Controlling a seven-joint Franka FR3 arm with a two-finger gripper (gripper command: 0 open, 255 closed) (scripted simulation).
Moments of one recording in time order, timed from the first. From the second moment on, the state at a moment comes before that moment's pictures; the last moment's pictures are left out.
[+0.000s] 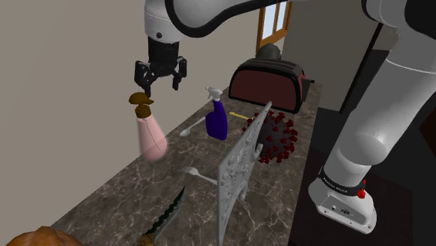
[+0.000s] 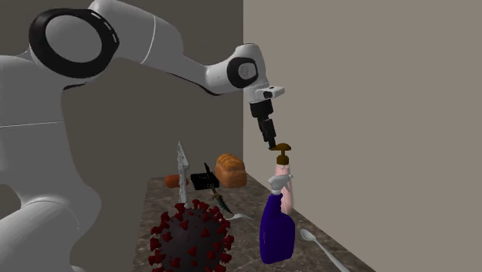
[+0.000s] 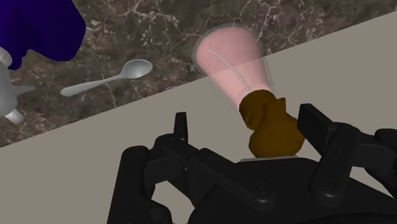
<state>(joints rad) 0.01 -0.08 0.57 -1.84 -0.04 2.06 0.66</state>
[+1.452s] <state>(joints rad) 0.07 0.16 0.61 -1.72 -0.24 2.15 0.84</state>
